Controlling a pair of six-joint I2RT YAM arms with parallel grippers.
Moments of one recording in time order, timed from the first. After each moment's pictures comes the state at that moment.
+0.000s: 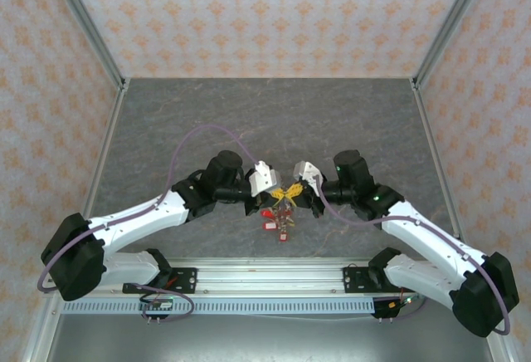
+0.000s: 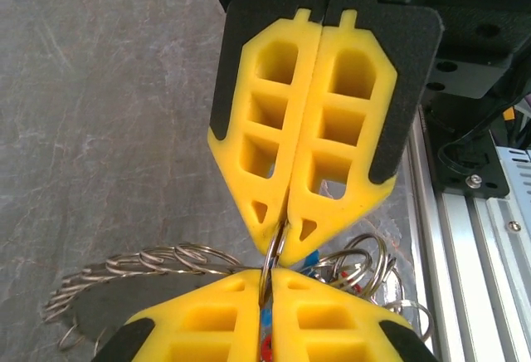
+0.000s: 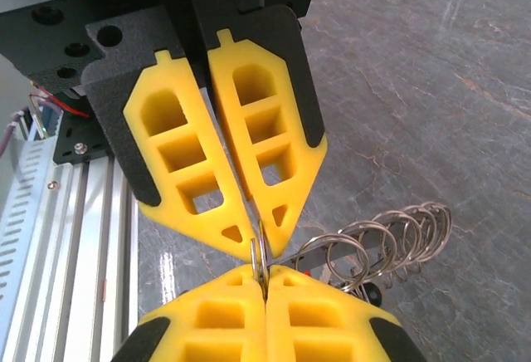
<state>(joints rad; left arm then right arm) -0.76 1.24 0.75 -0.04 0.51 0.26 0.60 0.97 0.65 -0.29 -0.68 -0.33</state>
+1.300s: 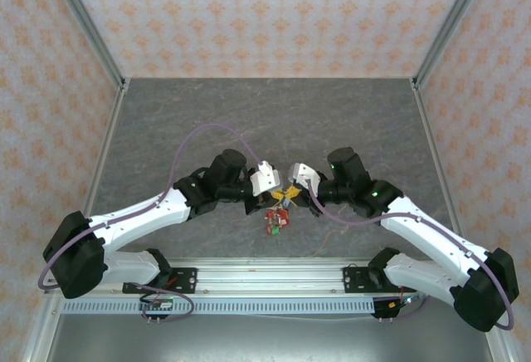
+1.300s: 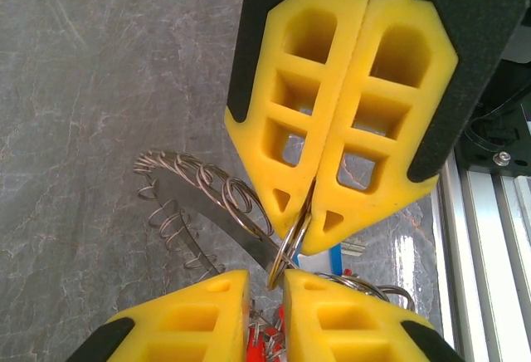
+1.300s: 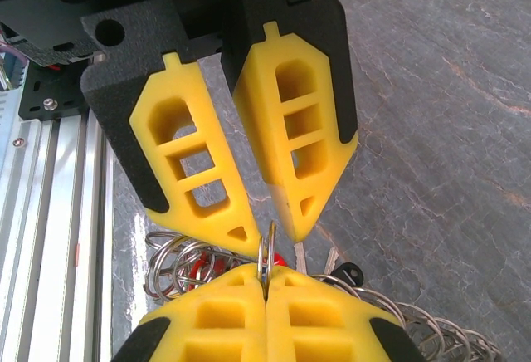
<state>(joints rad) -0.77 1.25 0.78 -0.13 0.45 0.30 0.65 0.99 0.72 -0.41 -0.57 -0.43</state>
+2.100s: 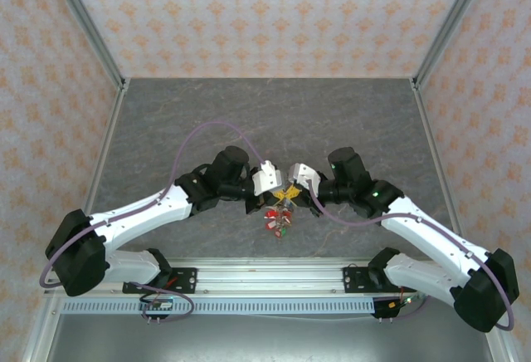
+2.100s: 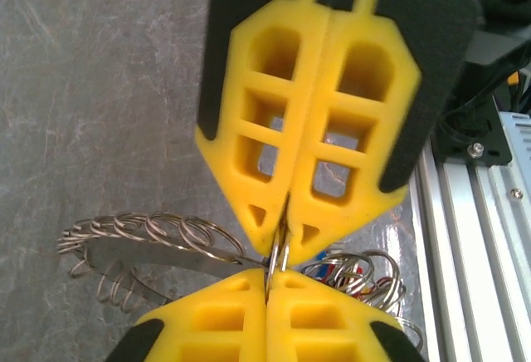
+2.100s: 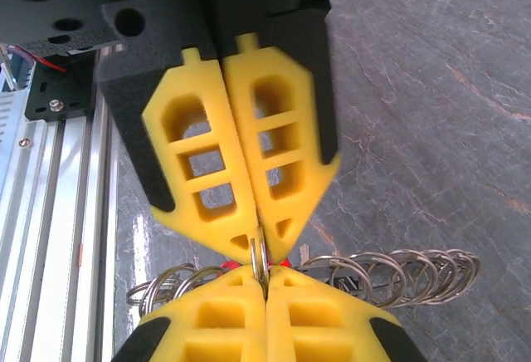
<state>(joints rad) -0.77 1.27 0.83 -0.19 0.50 0.34 0.65 0.98 0.72 -0.40 -0.59 -0.44</state>
